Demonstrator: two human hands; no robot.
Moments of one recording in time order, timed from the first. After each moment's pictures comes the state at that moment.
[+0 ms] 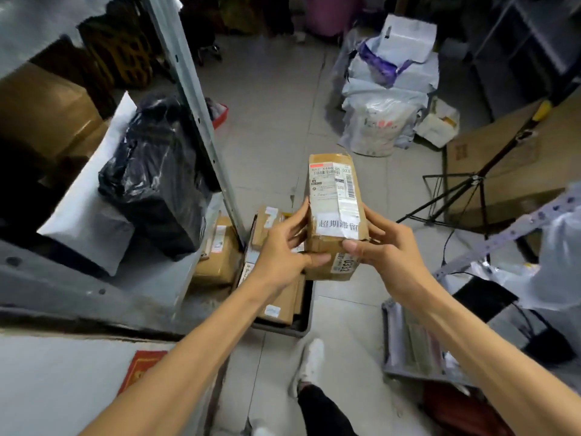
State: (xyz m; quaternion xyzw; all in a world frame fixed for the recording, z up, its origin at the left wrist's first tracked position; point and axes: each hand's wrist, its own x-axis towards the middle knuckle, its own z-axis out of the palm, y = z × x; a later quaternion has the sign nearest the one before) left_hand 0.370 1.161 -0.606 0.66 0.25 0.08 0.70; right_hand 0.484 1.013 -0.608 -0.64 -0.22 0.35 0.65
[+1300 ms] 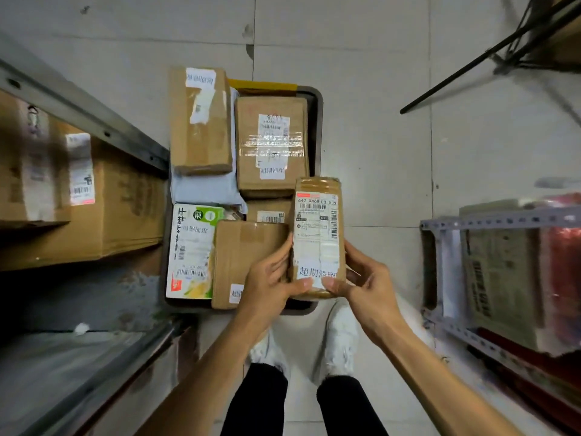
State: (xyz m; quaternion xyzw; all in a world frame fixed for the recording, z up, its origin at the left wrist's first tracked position) left_hand 0.439 1.207 -1.148 0.52 0.40 -0.12 0.75; right_hand 0.521 1.059 -1.134 -0.70 0.07 0.40 0.58
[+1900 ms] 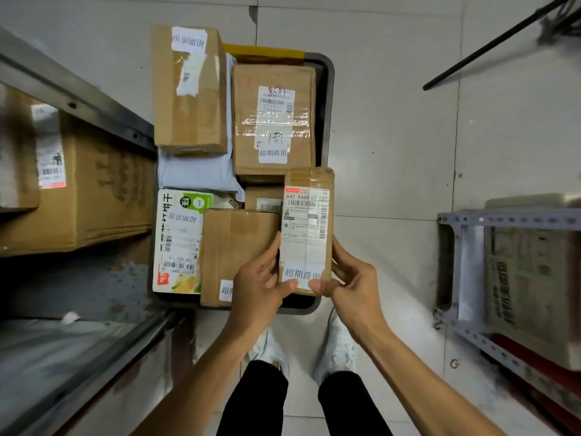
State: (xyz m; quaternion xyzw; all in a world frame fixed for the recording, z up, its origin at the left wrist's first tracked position) left_hand 0.424 1.198 -1.207 0.56 0.44 -0.08 0.70; right_hand 0.513 1.062 -1.201 -0.69 0.08 0.42 0.59
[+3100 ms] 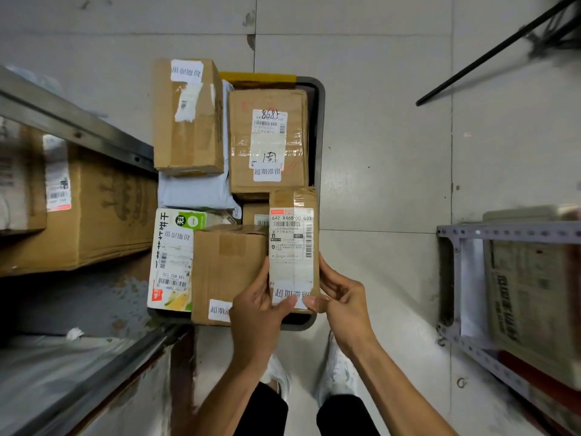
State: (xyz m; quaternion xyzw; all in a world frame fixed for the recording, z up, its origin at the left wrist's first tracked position) left_hand 0.428 1.171 -1.197 0.55 0.51 0.00 0.66; right_hand 0.512 1.057 -1.215 -0.62 0.16 0.43 0.63
